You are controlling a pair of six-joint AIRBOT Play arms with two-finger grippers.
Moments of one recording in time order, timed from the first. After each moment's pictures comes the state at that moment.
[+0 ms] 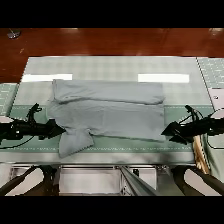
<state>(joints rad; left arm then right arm) 0.44 -1.12 0.43 0.81 -1.21 -1.11 -0.35 -1.12 0.51 -1.05 1.30 1.36</state>
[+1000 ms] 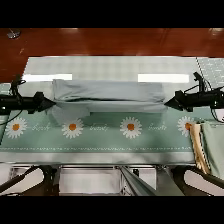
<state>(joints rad) 0.39 -1.22 0.84 0.74 -1.17 -1.18 -0.30 -1.26 0.91 -0.81 1.23 1.27</state>
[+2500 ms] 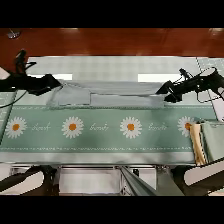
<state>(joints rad) 0.12 -1.26 1.05 1.05 -0.97 -1.43 -0.24 -1.79 1.32 -0.88 1.27 1.41</state>
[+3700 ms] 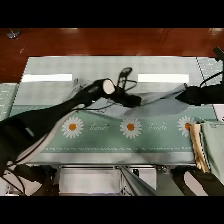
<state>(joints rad) -0.76 -1.83 1.50 0.86 -0.79 -1.51 -0.15 -0.87 1.04 -1.05 1.39 1.42</state>
